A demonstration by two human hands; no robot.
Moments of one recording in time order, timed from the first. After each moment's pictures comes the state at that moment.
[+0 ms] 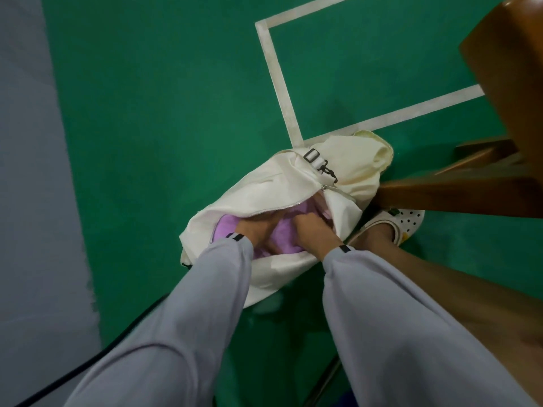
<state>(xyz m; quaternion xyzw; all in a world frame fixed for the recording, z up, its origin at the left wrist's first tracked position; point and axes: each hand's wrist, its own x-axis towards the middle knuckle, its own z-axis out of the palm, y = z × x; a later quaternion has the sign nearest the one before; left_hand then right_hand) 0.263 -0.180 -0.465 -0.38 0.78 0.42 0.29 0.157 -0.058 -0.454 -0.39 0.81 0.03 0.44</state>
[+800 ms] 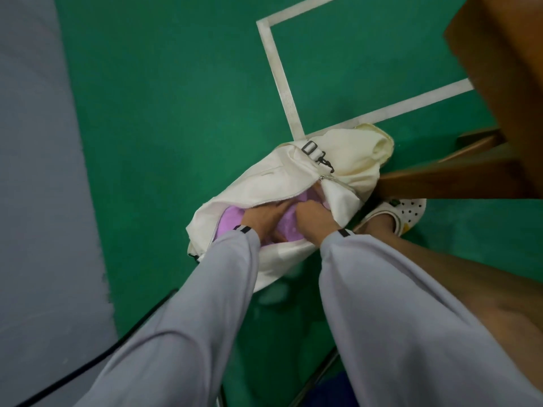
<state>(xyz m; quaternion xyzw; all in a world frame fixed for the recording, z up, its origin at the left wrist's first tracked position) 0.260 -0.174 -0.438 -0.16 0.94 0.14 0.27 0.155 -0.058 -0.431 -0.41 0.83 0.02 0.39</state>
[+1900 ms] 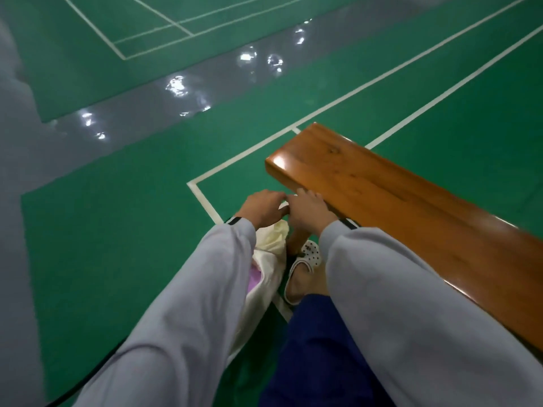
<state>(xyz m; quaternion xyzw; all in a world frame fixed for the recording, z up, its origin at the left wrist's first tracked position) 0.115 -0.056 -0.114 0.04 0.99 0.10 0.07 0.088 0.085 -0.104 -0.26 0.95 -0.02 0.15</state>
